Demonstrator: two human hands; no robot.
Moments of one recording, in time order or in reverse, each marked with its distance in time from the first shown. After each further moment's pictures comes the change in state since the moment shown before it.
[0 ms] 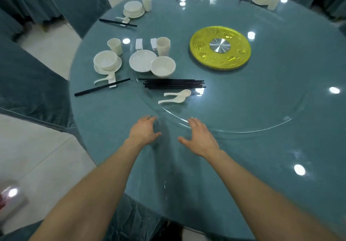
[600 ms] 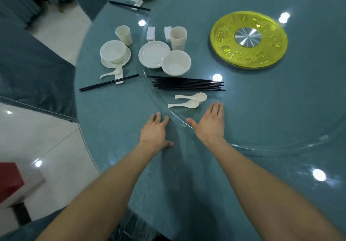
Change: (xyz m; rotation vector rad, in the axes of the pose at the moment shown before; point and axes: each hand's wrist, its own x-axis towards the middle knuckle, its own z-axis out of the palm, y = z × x) left_hand 0.030 0.020 0.005 0.190 -0.034 -0.064; right_hand 0.129 0.014 0.030 -0.411 0.082 0.193
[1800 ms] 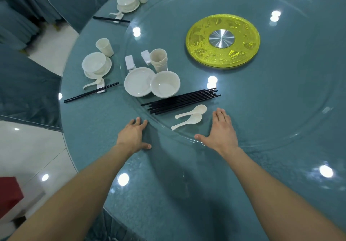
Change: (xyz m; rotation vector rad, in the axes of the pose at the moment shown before) left_hand 0.000 0.007 -0.008 0.052 -0.036 -0.061; right_hand -0.023 0.131 -0.008 0.201 -0.022 -0.106
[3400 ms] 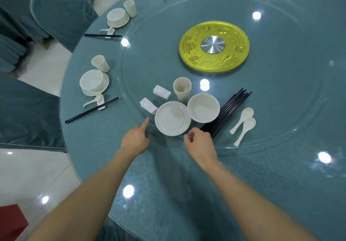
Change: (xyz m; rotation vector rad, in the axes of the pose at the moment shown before) left_hand 0.037 -0.019 -0.013 -0.124 0.071 0.039; right_hand -0.030 -0.101 0.001 0.641 0.081 0.219
